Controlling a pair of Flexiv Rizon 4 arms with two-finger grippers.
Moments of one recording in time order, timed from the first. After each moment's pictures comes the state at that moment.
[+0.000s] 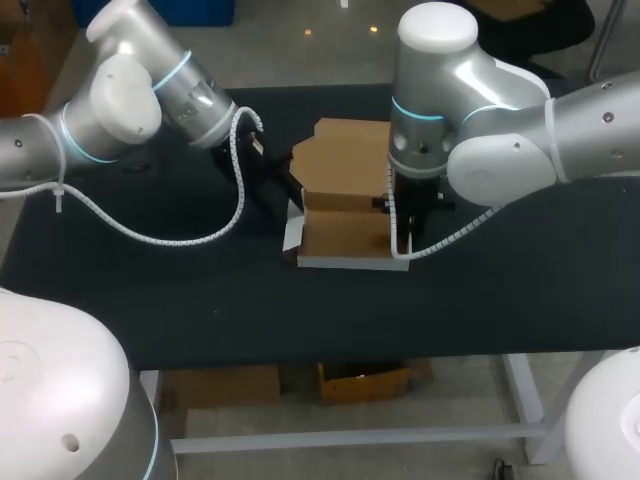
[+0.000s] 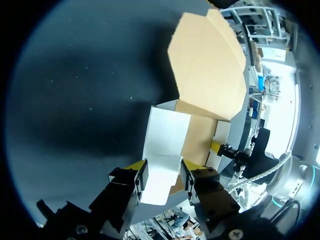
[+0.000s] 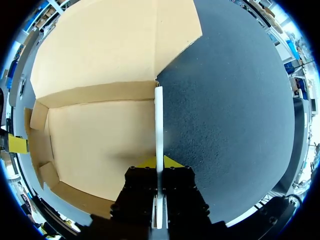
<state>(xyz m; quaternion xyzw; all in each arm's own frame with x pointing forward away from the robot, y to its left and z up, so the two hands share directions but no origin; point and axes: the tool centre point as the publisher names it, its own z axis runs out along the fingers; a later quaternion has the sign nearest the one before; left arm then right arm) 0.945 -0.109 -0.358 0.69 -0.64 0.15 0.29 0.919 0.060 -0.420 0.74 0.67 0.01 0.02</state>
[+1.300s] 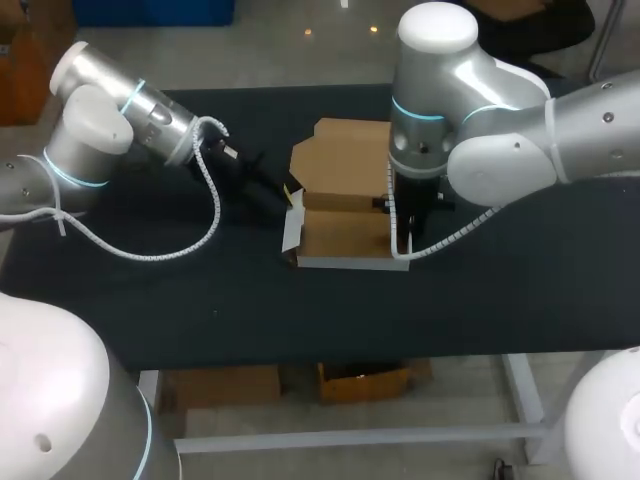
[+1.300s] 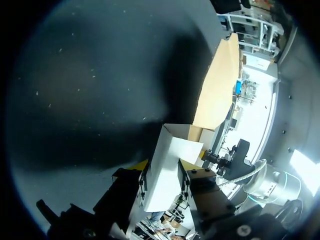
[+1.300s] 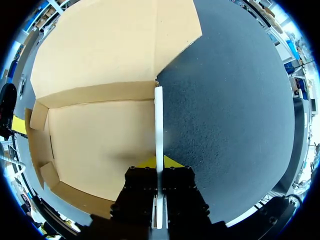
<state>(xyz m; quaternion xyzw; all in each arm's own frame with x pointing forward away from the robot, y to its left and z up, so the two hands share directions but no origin) 0.971 -0.094 -0.373 0.67 -0.58 0.21 0.40 0.919 0.060 -0.420 0.74 0.67 0.01 0.02</state>
